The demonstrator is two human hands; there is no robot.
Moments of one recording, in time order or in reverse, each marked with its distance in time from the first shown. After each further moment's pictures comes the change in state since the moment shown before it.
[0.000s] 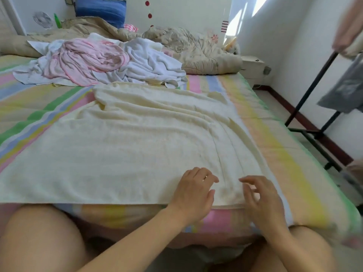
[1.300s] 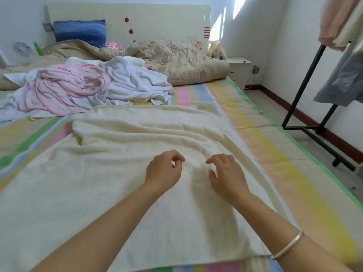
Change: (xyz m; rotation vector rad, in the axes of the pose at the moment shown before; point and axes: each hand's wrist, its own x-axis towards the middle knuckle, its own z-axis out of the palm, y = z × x) left_hand 0.120 -0.087 -0.022 -0.206 -0.055 -0.512; right_hand 0.128 -0.019 0.065 -0.203 -0.227 -0.112
